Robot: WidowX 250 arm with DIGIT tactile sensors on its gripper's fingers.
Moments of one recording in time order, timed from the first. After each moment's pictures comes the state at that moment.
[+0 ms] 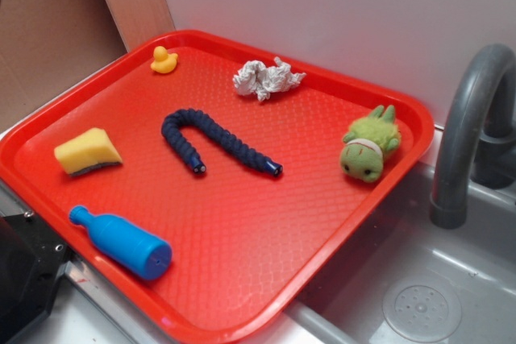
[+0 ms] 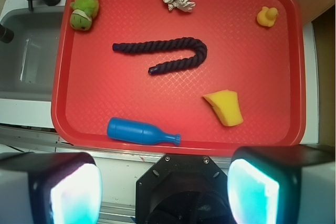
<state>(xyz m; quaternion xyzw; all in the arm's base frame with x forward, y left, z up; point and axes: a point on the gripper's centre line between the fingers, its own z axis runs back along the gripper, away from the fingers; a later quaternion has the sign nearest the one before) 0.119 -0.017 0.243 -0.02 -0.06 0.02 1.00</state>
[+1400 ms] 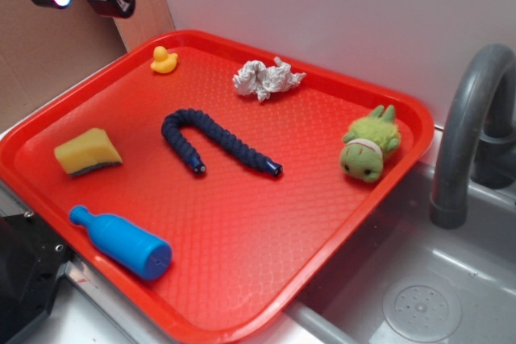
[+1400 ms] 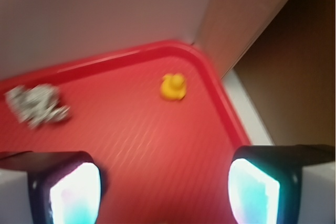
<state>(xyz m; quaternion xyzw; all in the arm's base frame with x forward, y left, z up) 0.223 0.113 0.152 0.11 -0.19 0.24 0.95</state>
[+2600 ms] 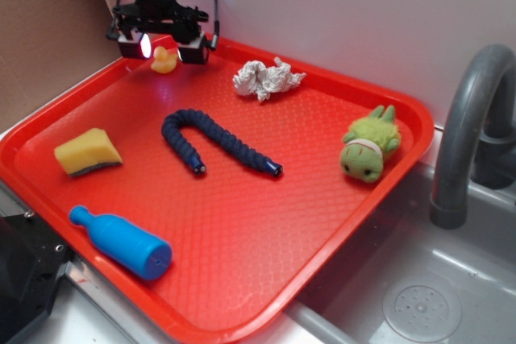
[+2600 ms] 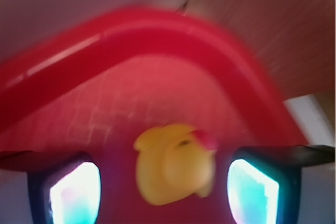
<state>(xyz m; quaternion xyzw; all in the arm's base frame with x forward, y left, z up) 0.305 0.152 0.035 0.10 -0.03 0.33 0.94</state>
